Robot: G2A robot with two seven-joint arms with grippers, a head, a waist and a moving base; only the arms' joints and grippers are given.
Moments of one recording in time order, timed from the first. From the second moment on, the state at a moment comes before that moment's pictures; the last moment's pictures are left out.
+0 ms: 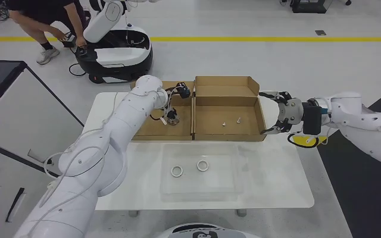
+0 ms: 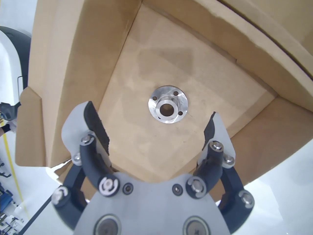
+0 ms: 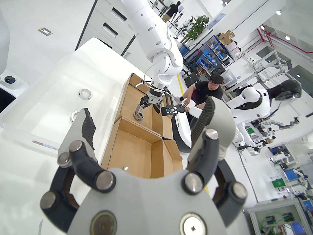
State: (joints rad) left arm 0.35 -1.55 -0.34 -0.34 0.90 -0.67 -0.73; right arm -0.41 -0.47 0.17 -1.37 -1.46 -0.61 -1.21
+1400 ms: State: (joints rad) left arm 0.76 -1.05 -0.70 -1.65 0.78 -0.49 -1.33; right arm -0.41 -0.47 0.17 -1.37 -1.46 -0.61 -1.21
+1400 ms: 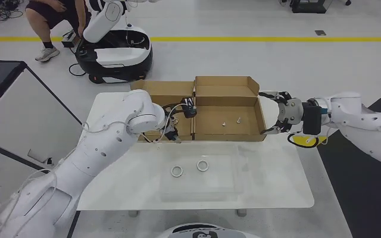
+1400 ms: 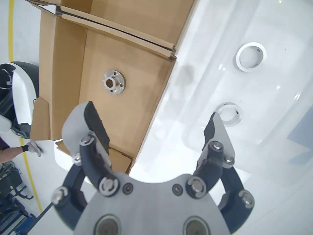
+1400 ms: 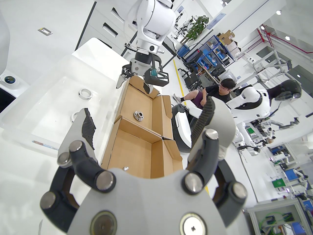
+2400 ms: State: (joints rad) left arm 0.78 -0.90 -0.54 -1.95 0.62 -0.45 -1.37; right arm -0.41 -0.47 0.17 -1.37 -1.46 -0.61 -1.21
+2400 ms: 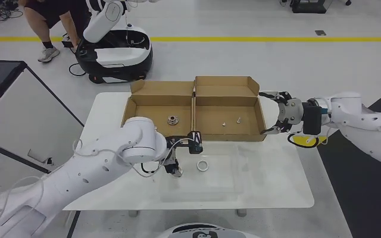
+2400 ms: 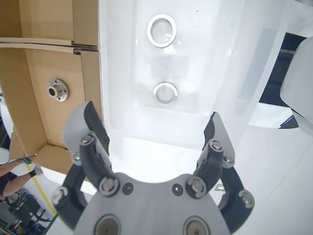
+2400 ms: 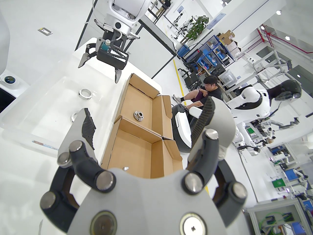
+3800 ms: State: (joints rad) left arm 0.66 -0.94 -0.32 -1.75 0.60 -0.55 -1.27; right arm -0.41 -0.47 0.17 -1.37 -1.46 -0.61 -1.21
